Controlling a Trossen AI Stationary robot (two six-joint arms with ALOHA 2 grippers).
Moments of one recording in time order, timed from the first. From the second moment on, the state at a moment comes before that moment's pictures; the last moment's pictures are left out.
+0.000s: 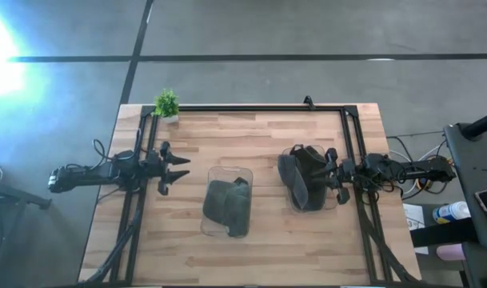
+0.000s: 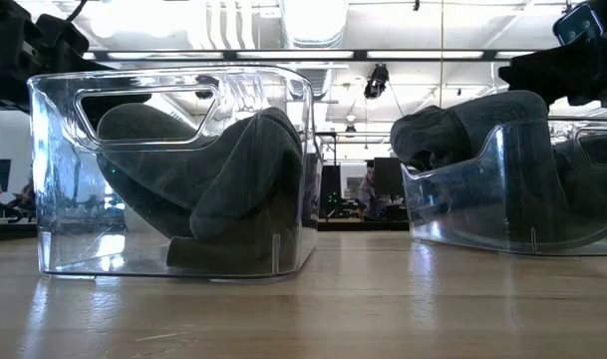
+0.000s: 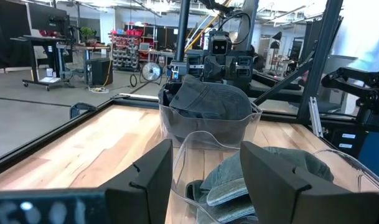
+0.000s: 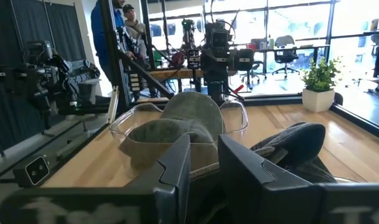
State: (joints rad) left arm 0.05 0.00 0.01 0.02 -0.02 -0.09; right arm 0.09 0.05 0.01 0.08 -0.03 0.12
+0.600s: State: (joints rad) left arm 0.05 0.00 0.01 0.02 -0.02 -0.09; right arm 0.09 0.05 0.01 0.08 -0.03 0.12
